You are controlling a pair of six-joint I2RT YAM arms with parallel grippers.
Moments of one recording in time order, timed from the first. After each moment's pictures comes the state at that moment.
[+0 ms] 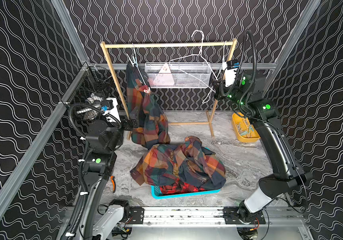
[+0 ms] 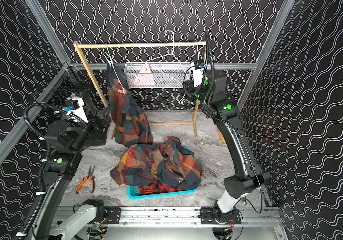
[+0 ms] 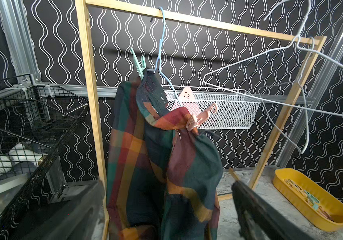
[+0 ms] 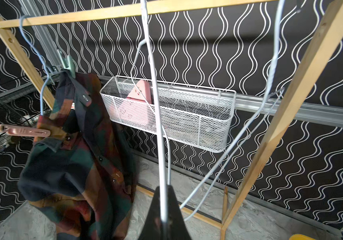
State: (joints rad) left arm -0.02 0.91 1.11 -0.10 0.10 -0.12; right arm 0.36 1.69 2.17 -0.65 -0.08 0.04
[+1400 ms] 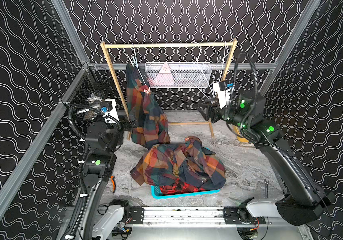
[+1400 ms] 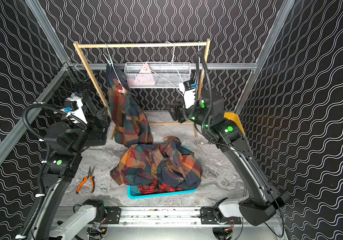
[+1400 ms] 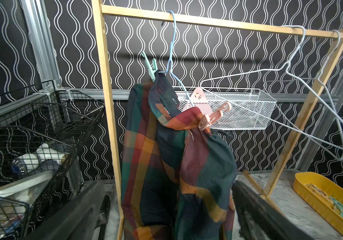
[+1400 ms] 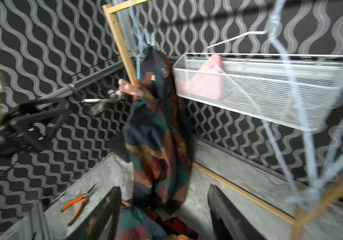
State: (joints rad) left arm -0.03 0.90 1.09 -0.10 0.01 -0.08; right arm 0.62 1.39 1.74 -0.53 -0.21 0.13
